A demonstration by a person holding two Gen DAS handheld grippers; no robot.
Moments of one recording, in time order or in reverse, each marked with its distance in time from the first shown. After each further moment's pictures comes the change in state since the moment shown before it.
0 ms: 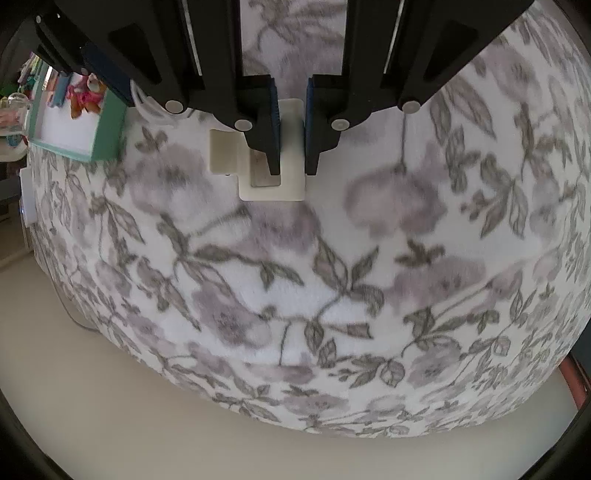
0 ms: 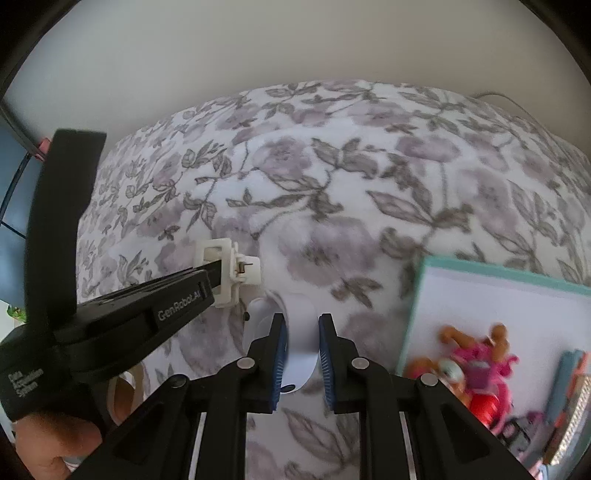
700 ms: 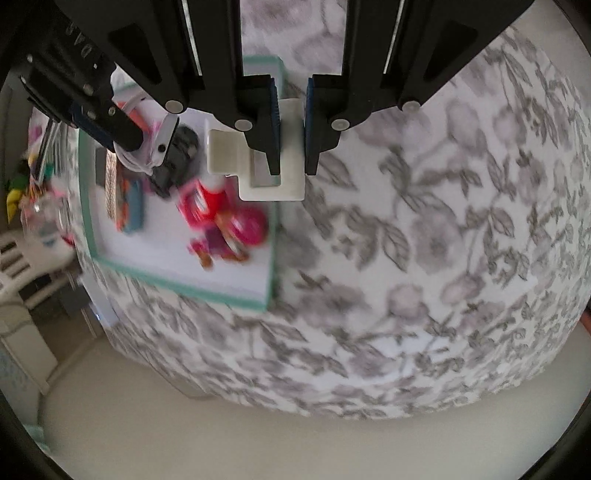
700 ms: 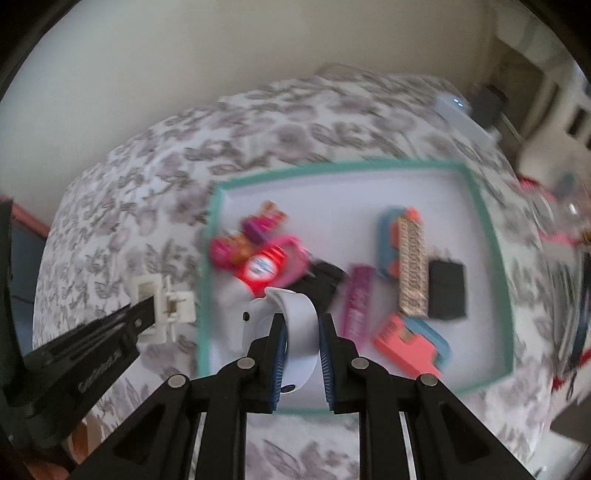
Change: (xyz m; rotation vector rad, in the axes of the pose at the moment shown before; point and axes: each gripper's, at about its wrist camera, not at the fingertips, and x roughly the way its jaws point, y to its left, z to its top) left arm -0.090 -0.100 -0.120 0.202 0.025 -0.053; right arm -0.119 -0.110 -0.103 0.250 -0.002 -0.172
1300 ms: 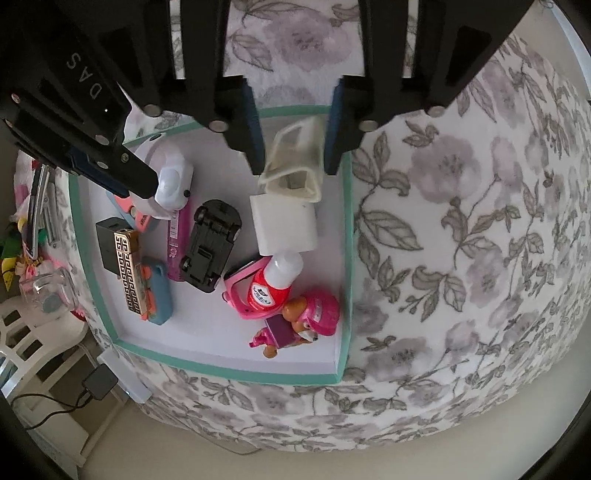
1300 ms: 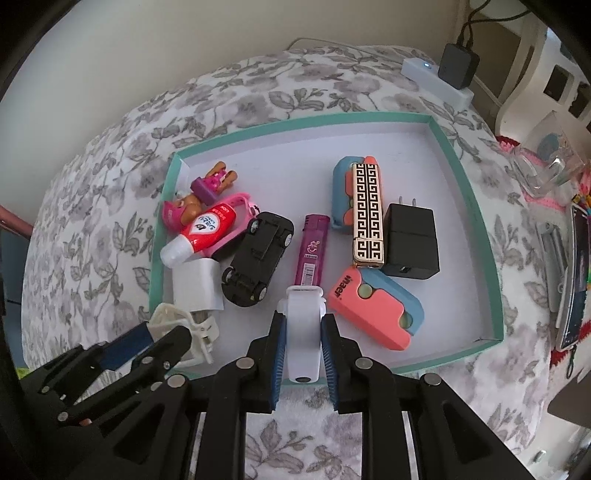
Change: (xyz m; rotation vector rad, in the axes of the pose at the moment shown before) left arm 0.019 -0.053 -0.050 0.140 0.075 0.029; right arm 0.014 -0.025 -0.024 0.015 0.044 -0.044
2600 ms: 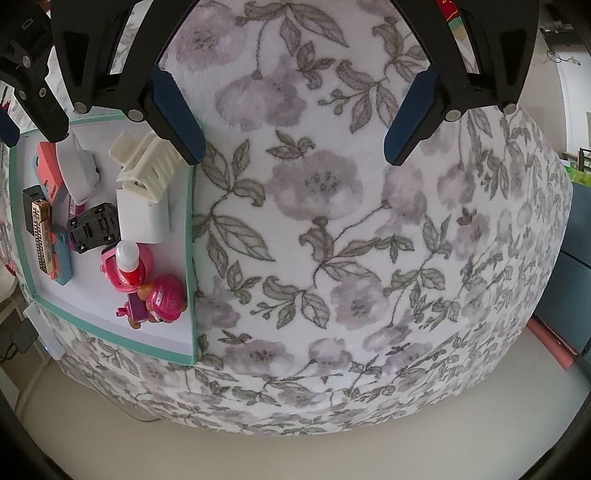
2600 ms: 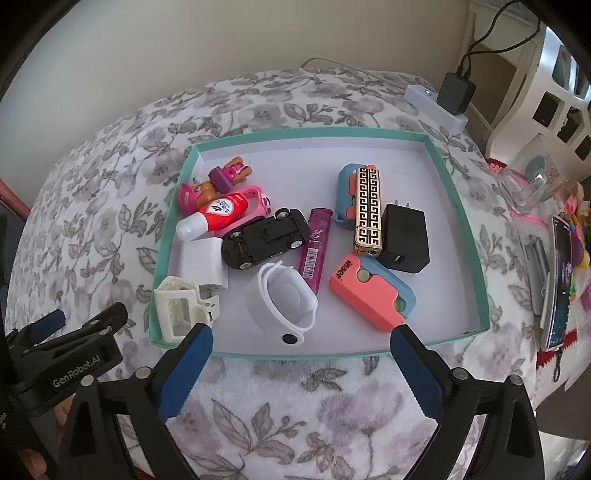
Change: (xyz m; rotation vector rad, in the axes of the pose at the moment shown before) left arm -0.010 0.074 -0.020 -0.178 -0.078 0.249; right arm -0.015 0.010 -0.025 -0.074 -0.090 -0.050
